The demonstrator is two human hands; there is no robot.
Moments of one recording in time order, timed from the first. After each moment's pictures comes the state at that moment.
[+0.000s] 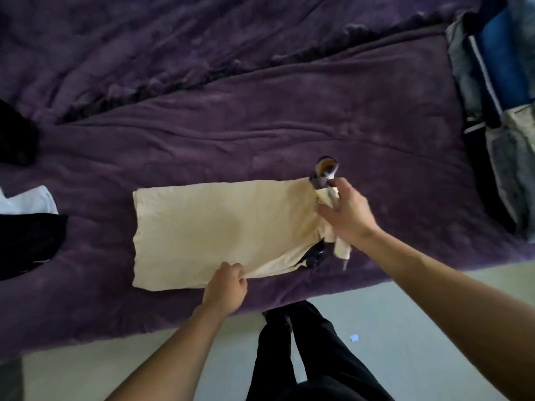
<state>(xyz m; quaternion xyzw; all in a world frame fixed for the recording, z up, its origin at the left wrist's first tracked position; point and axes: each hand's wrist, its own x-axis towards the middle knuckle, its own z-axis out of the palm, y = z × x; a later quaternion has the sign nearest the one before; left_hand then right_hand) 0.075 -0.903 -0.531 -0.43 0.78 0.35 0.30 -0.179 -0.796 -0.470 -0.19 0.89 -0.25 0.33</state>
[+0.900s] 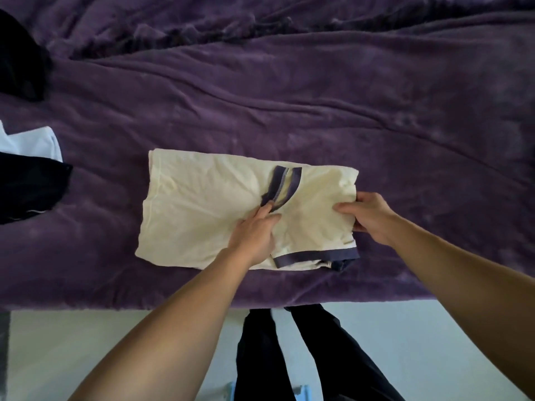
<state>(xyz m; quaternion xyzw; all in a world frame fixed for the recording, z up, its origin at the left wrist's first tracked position) 0.032 -0.940 -0.578 -0.31 0.87 0.31 0.23 -0.182 -0.819 -0.559 0.02 0.79 -0.31 0.53</state>
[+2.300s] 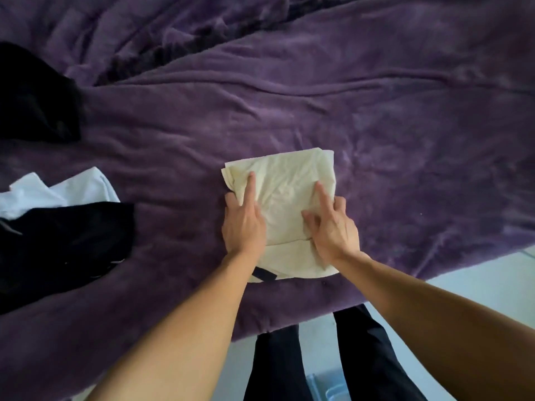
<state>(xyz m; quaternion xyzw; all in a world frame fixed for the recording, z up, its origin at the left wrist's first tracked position) 0.151 -1.096 -0.579 -0.48 0.82 0.29 0.10 0.059 -0.956 -0.582 -0.19 0.92 -0.15 0.32</state>
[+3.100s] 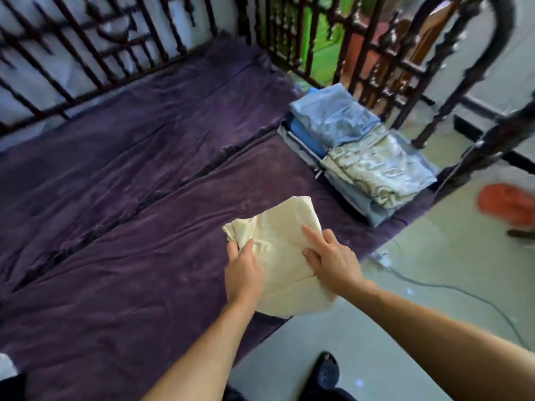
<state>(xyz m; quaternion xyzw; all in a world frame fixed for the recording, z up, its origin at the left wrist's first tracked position) -0.089 -0.789 -0.348 -0.32 0.89 0.33 0.00 -0.167 -0.620 -0.358 -0.19 0.95 -0.20 0.15</state>
